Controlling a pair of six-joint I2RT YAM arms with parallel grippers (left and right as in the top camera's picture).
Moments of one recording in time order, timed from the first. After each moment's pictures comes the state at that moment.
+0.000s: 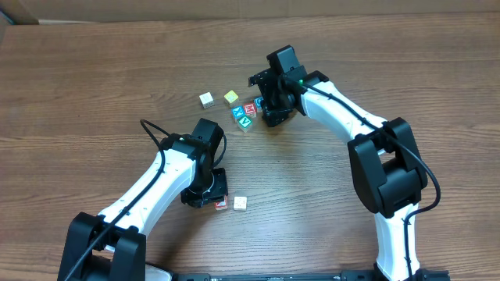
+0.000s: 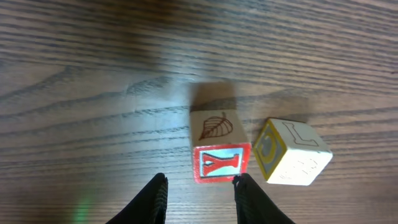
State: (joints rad) left arm -0.37 1.56 0.92 -1.01 0.17 -0.52; right arm 0.47 2.20 1.65 -0.48 -0.29 1.64
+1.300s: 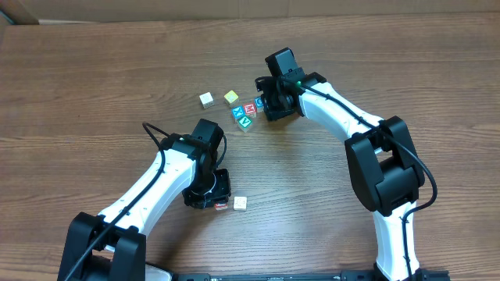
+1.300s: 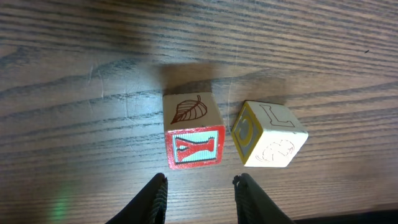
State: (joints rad) left arm -0.37 1.56 0.92 -1.02 0.24 -0.52; right arm 0.47 2.22 1.65 -0.48 -0.16 1.67
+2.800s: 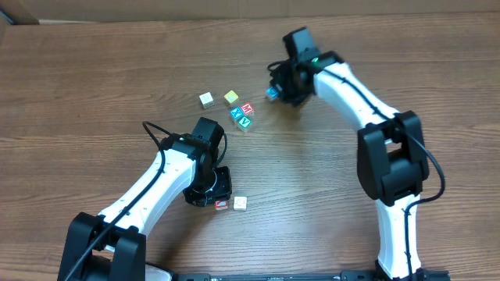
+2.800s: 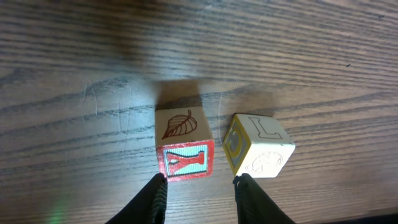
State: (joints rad) left arm -0.37 1.56 0.92 -0.98 0.24 -0.52; right arm 0.35 2.26 1.89 -0.78 -0.23 1.17
